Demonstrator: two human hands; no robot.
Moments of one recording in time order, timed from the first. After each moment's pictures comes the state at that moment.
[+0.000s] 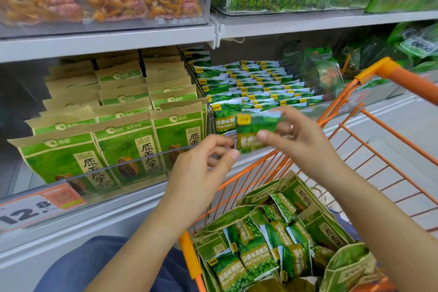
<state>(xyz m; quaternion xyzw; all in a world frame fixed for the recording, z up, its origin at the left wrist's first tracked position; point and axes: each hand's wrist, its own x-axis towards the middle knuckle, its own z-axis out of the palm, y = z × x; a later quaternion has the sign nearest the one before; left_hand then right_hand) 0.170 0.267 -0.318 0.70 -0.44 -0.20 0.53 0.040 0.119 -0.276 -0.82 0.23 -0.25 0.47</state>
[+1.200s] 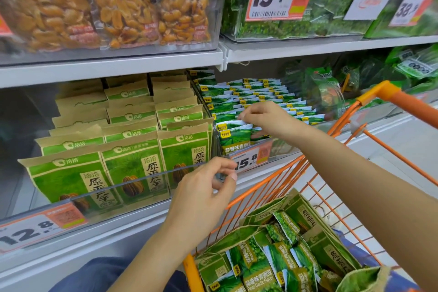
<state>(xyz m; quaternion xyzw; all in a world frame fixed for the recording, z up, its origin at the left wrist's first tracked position) 0.171 0.268 -0.318 0.75 -0.44 -0.18 0.47 0.128 0.054 -0.268 -0.84 0.33 -0.07 0.43</state>
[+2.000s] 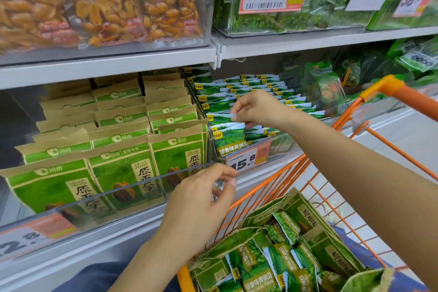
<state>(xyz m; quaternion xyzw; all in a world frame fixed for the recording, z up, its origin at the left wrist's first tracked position) 0.173 0.265 -0.320 0.76 -0.47 -0.17 0.42 0.151 0.036 -0.268 -0.86 0.29 -0.05 0.42</state>
